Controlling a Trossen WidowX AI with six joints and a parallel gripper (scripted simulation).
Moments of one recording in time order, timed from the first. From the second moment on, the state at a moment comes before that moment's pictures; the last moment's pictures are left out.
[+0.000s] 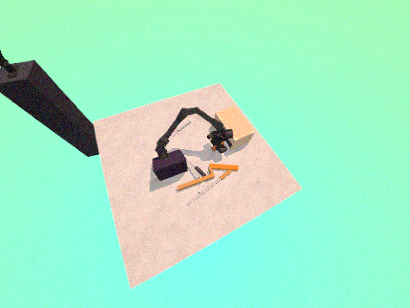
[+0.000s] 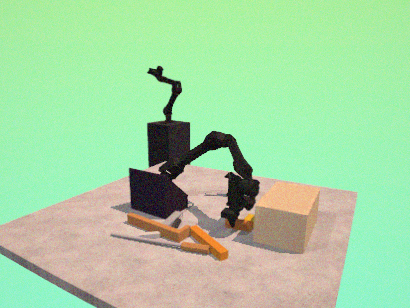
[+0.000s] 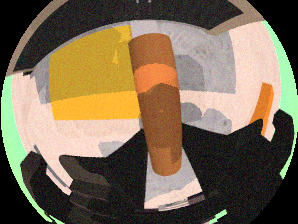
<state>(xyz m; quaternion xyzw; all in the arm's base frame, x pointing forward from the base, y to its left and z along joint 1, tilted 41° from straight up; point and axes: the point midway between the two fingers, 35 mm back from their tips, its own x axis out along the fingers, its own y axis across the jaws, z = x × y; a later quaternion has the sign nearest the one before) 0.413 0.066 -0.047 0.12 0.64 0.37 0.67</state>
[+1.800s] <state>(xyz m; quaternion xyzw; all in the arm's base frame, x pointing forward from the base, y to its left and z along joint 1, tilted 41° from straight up) 0.396 0.101 -0.016 0.12 0.64 0.37 0.67</state>
